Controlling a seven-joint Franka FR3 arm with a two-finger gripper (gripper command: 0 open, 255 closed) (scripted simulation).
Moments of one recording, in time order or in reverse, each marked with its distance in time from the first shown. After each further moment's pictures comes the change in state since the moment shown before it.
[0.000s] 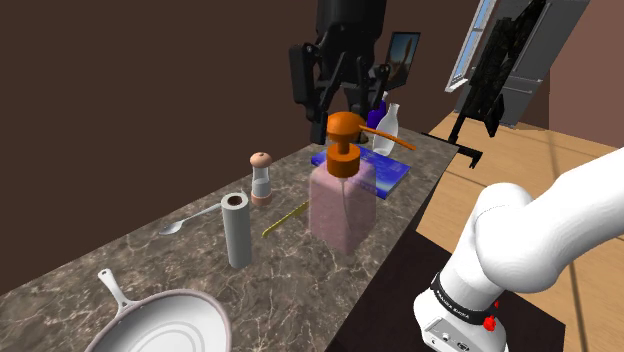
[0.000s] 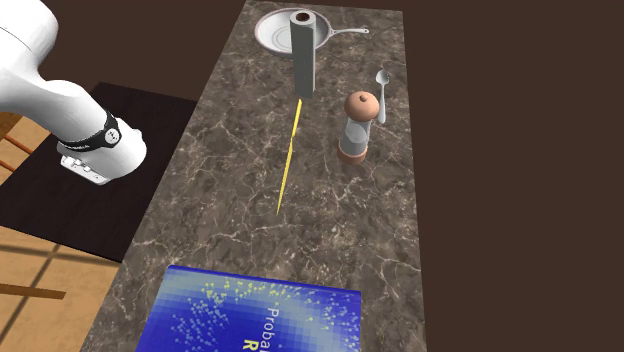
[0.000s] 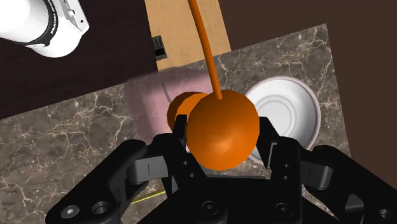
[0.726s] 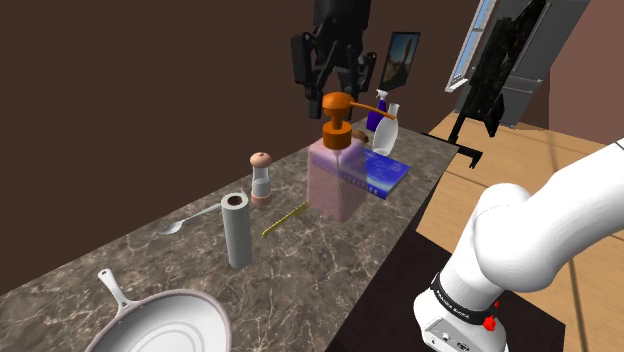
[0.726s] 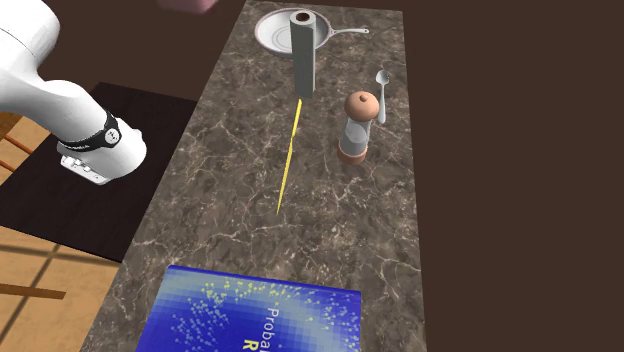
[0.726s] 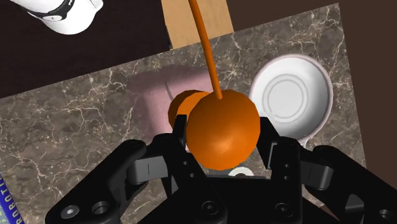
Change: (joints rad) arm -0.038 0.074 -0.089 0.062 -0.069 -0.031 -0.116
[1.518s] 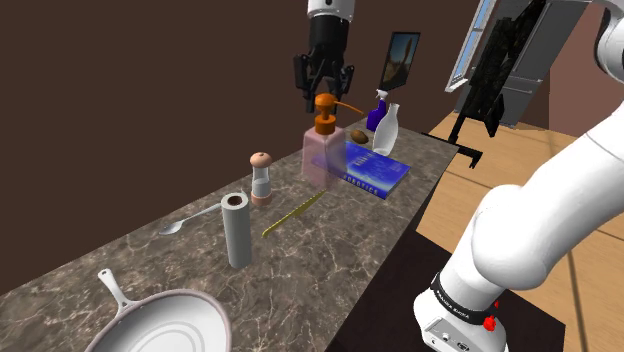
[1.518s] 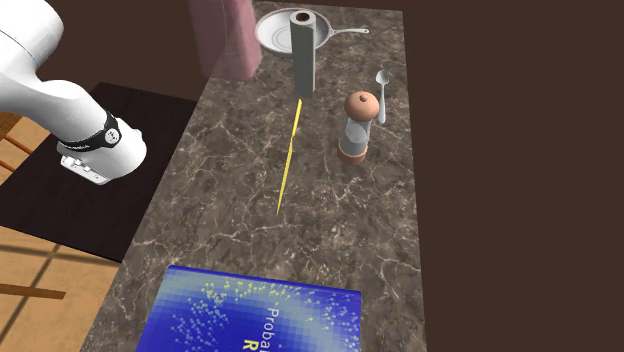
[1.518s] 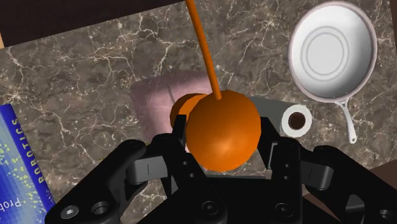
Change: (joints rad) arm -0.084 0.187 -0.158 0.051 -0.117 0.061 -0.266
